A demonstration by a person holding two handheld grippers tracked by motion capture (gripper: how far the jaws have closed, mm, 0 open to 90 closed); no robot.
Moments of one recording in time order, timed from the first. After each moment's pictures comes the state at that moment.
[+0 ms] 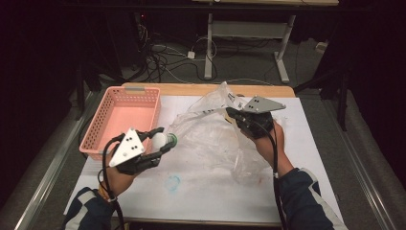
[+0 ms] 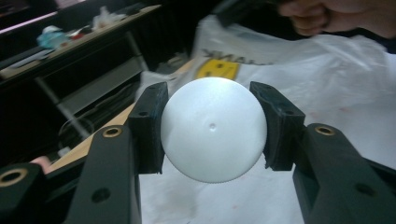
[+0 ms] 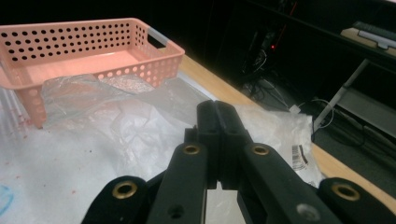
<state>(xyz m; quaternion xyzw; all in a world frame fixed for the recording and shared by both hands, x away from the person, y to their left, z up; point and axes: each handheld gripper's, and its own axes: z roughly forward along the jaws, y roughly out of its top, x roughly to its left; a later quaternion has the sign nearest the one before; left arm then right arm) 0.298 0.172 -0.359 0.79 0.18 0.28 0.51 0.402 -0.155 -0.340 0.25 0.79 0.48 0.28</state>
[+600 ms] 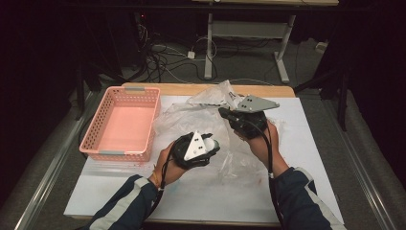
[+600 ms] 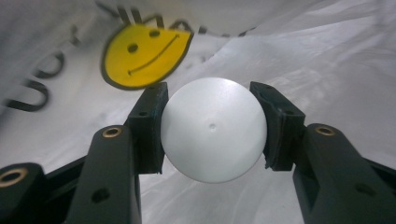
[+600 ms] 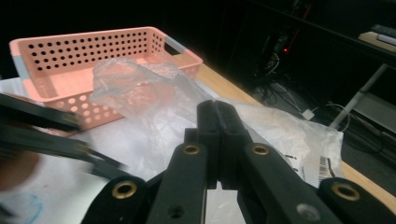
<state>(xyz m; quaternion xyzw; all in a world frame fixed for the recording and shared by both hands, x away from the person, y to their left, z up) 0.365 0.060 -0.423 0.85 0.16 0.26 0.44 0.396 -0.138 -0.334 0.24 0.80 0.49 0.26</state>
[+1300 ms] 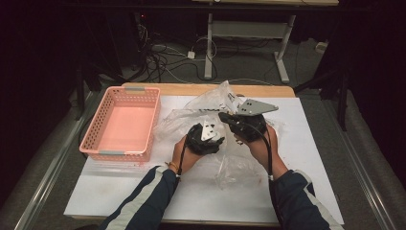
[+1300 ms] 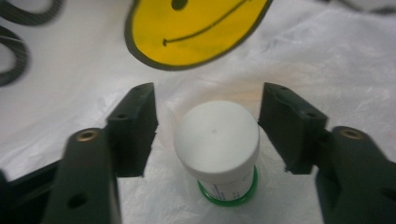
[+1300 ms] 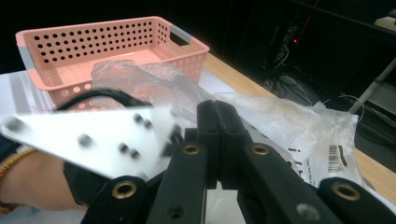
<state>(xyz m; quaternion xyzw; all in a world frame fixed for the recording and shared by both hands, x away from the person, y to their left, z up) 0.422 0.037 -0.462 0.83 0.25 0.25 0.43 0.400 -0.142 -0.350 0.25 0.80 0.49 0.24</state>
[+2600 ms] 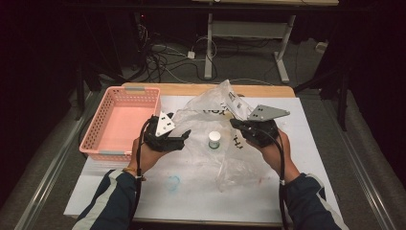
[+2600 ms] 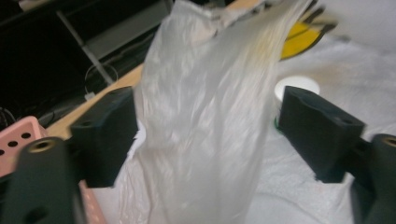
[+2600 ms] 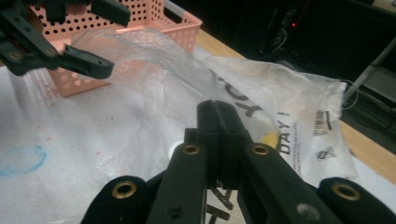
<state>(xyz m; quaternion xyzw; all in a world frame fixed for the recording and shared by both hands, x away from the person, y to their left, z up) 0.392 0.135 -0.404 0.82 0.29 0.29 0.40 0.391 -0.175 -0.356 0.26 0.81 0.46 0.24</state>
